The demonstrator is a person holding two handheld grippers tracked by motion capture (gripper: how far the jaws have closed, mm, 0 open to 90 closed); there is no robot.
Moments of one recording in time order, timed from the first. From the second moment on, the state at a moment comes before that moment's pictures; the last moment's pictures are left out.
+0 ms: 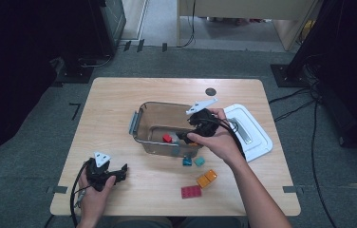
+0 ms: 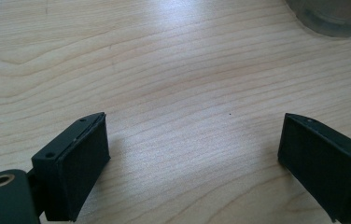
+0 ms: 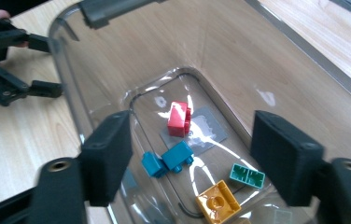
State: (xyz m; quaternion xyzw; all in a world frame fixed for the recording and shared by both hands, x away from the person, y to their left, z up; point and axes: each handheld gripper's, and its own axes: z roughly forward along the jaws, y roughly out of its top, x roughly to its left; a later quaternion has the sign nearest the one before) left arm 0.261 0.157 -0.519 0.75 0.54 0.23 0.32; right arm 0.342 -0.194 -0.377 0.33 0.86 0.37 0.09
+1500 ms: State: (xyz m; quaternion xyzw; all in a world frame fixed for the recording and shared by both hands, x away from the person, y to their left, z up) left arm 0.261 0.157 -0.519 0.75 0.54 0.23 0.32; right arm 0.256 -0.287 -0.428 0.40 0.82 0.40 0.11
